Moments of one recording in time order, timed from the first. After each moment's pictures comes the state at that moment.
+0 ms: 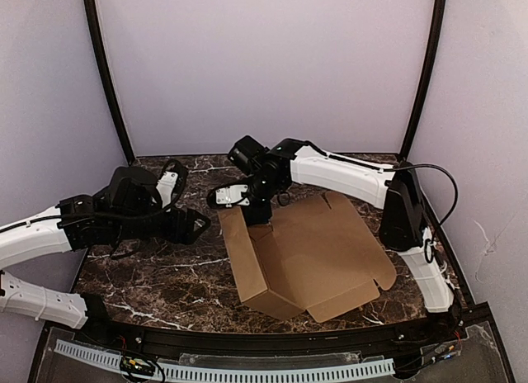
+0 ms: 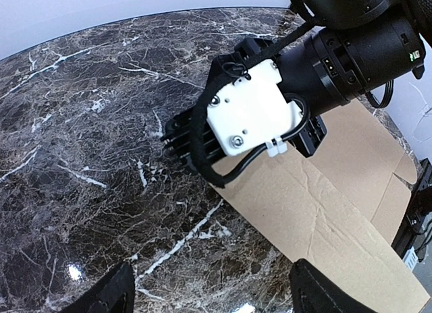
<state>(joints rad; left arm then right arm) -0.90 1.00 0.85 -0.48 -0.18 -0.44 0.96 2.33 2.23 -1.00 0.01 -0.81</state>
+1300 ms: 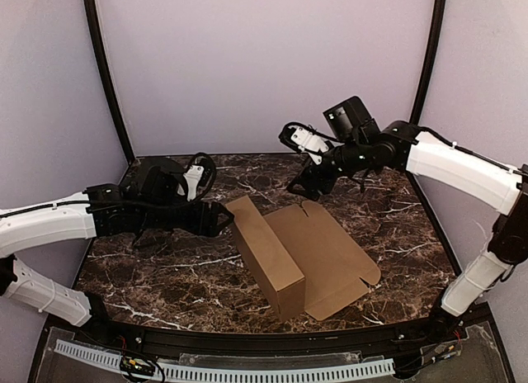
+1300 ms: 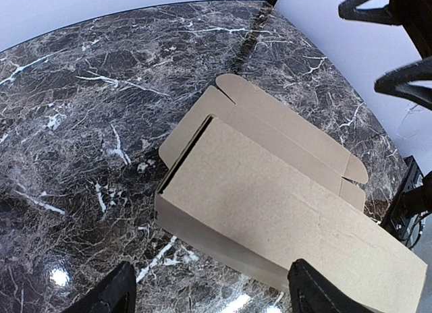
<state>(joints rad) -0.90 1.21 0.95 -0.38 -0.09 -0.43 0.80 1.58 1.52 -0.68 -0.07 -0.32</state>
